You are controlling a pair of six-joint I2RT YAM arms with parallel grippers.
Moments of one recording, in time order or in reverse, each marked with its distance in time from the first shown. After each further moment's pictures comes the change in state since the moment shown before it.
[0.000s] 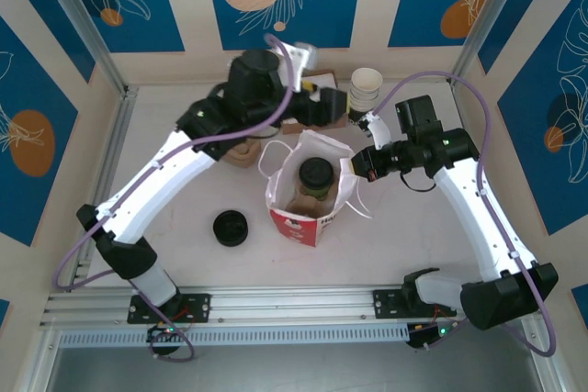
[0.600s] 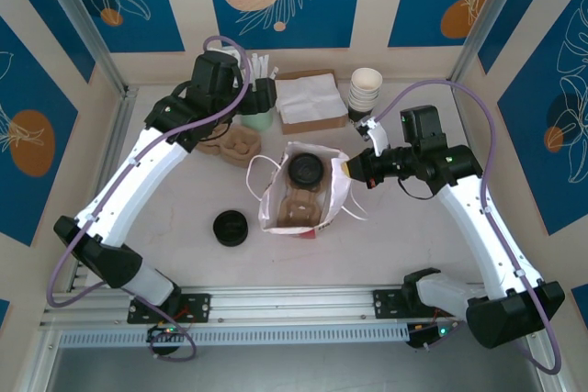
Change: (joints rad) left arm 0.237 -0.116 -0.227 -0.138 -0.309 -0.026; right arm 0.005 -0.096 -0.117 0.175 -0.137 -0.050
